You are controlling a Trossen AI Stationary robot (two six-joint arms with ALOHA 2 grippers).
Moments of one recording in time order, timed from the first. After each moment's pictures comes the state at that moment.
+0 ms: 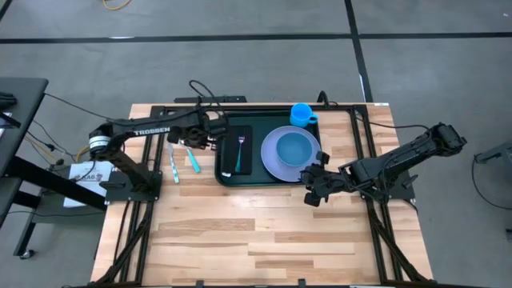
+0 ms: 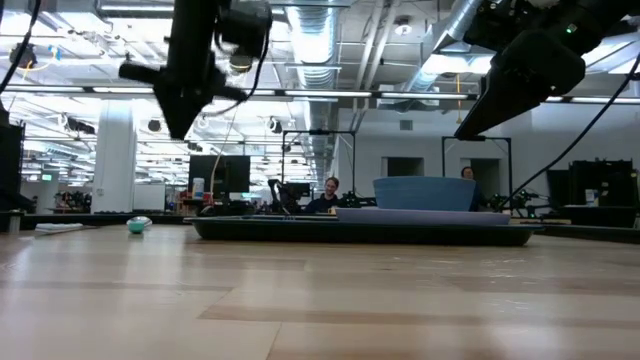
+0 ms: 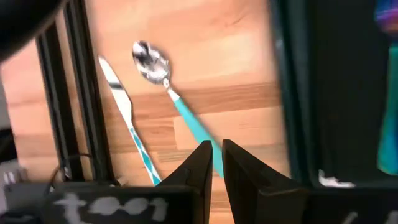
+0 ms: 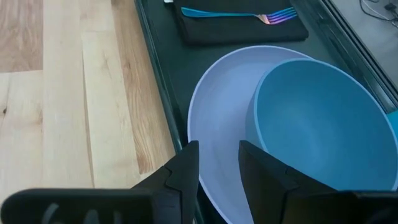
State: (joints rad) left arm 0.33 1.56 1.31 -1.39 -0.30 -1.12; right arm 0.33 1.20 0.70 -0.43 0.53 0.29
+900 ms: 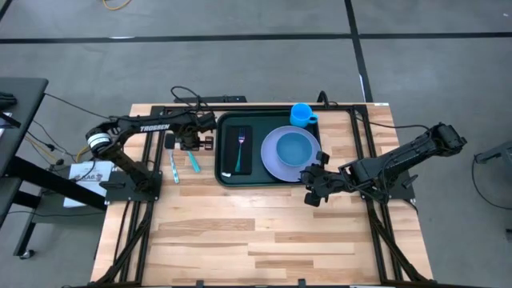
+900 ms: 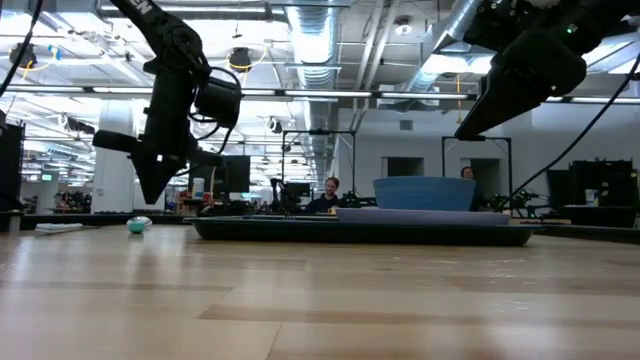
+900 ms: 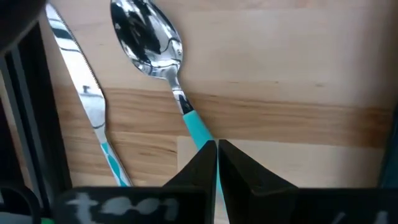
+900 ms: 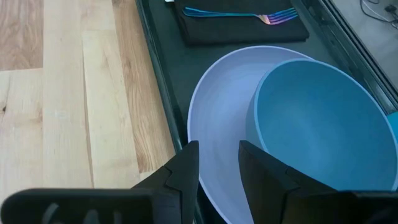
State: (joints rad) left arm 0.59 1.55 0.93 -1.00 -0.14 -0.99; right arm 0.32 1.20 0.70 -0.43 0.53 0.28
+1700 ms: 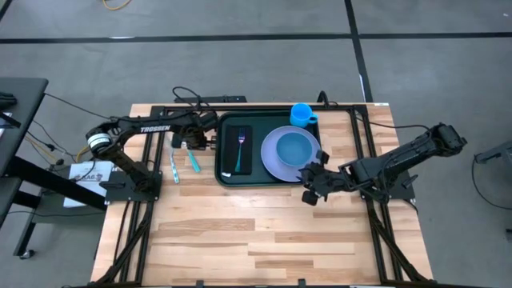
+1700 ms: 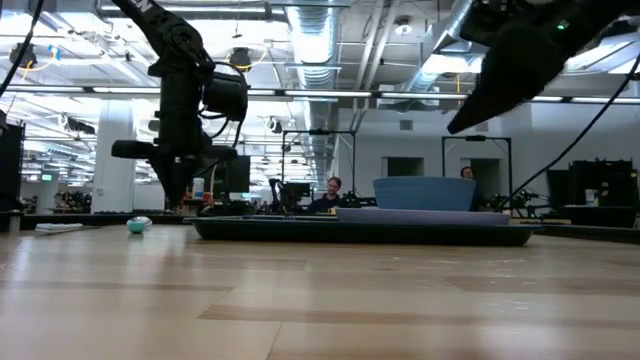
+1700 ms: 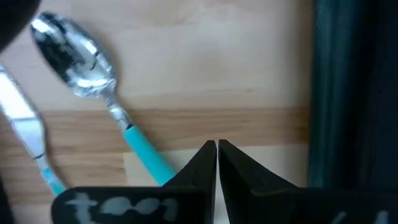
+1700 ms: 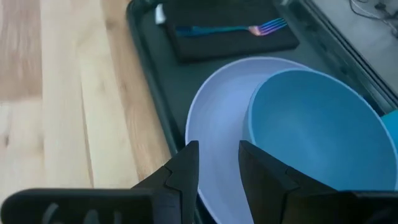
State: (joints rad) left arm 0.57 1.55 0.93 -0.86 -0.09 -0.94; right arm 0.31 1.20 0.70 -0.37 0.56 0.33
